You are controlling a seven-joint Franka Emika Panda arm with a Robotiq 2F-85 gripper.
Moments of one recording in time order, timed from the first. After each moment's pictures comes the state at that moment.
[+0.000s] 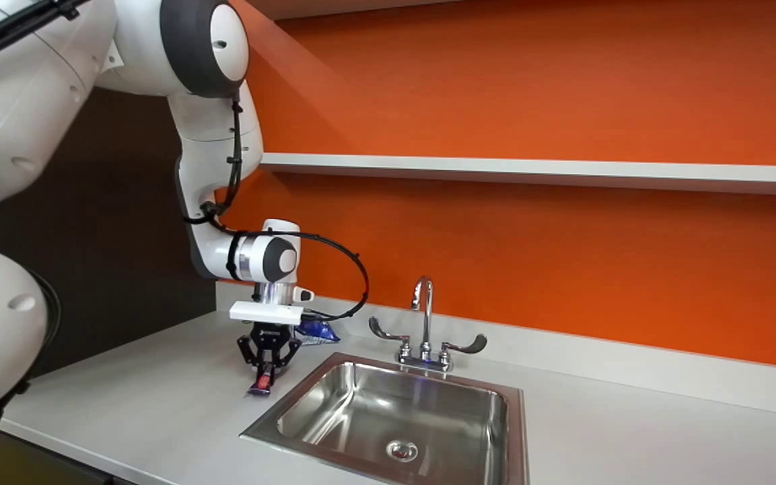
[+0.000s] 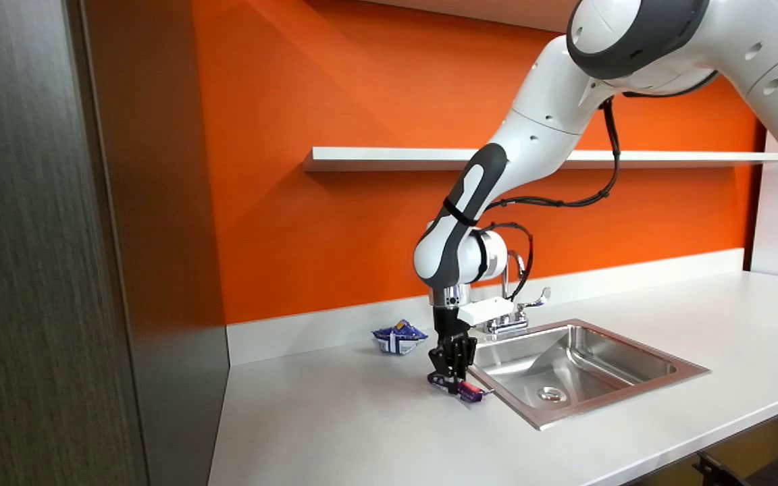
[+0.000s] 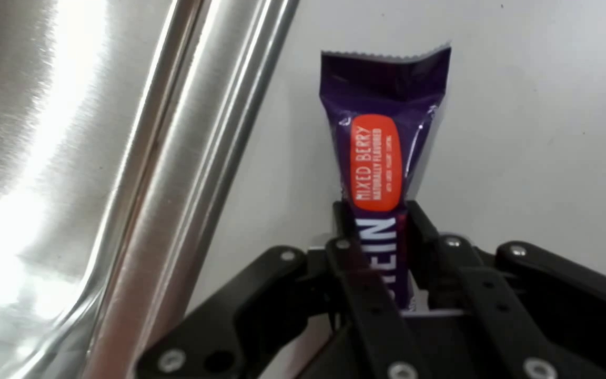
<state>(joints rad) 0.06 0.54 0.09 -2.05 -0.03 2.45 -0.26</state>
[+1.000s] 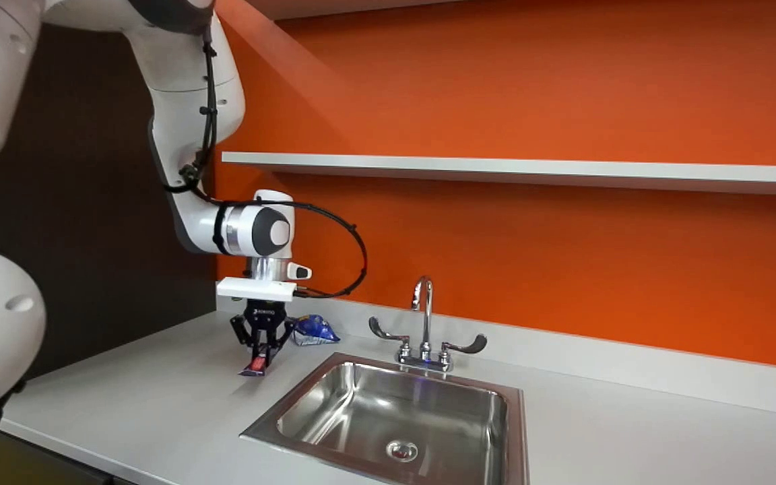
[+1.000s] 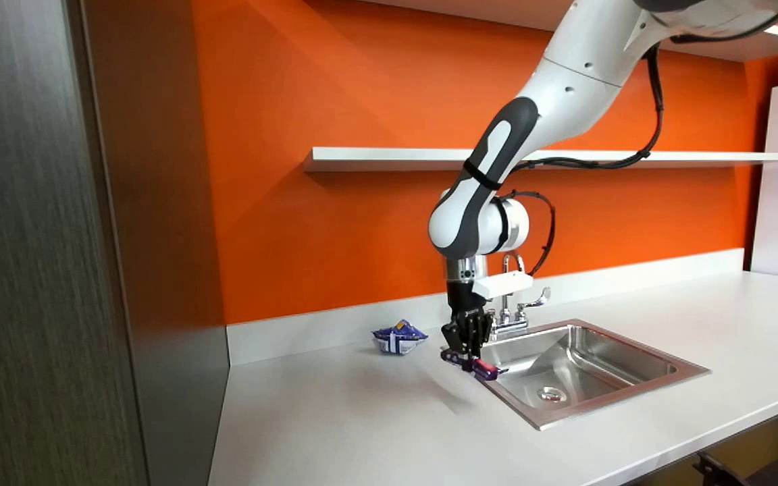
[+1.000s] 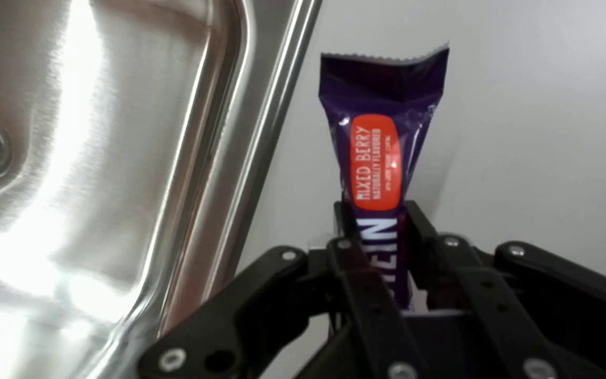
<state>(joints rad) 0.05 0.31 0.09 -2.23 -0.02 2.44 -0.21</state>
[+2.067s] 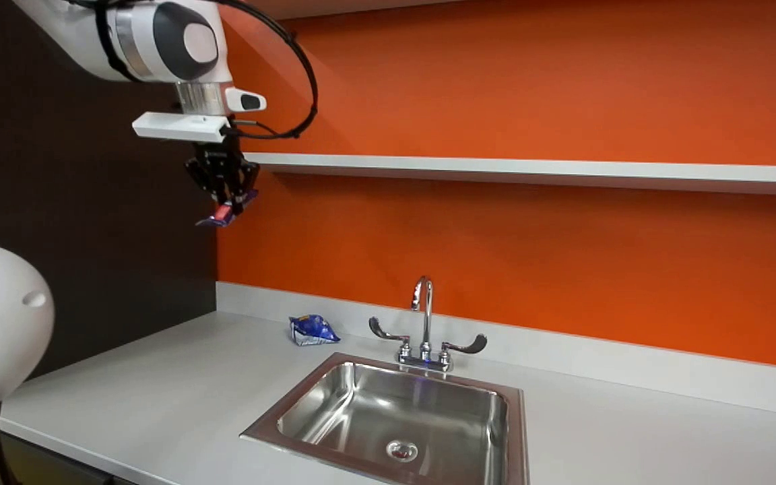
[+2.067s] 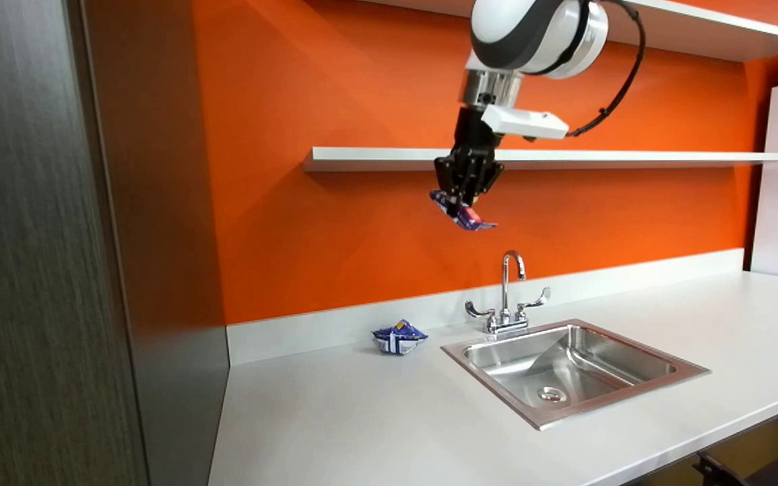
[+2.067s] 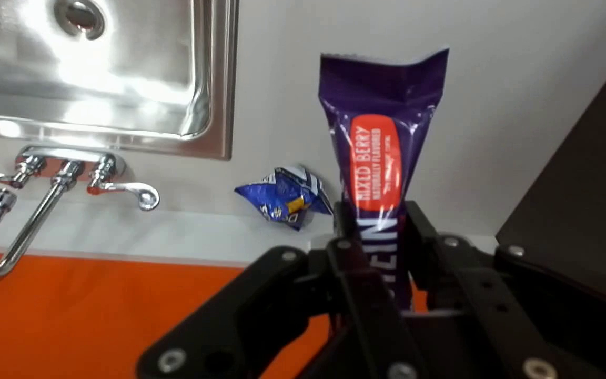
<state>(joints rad) 0.12 -0.47 0.12 -2.41 0.04 2.31 0.03</state>
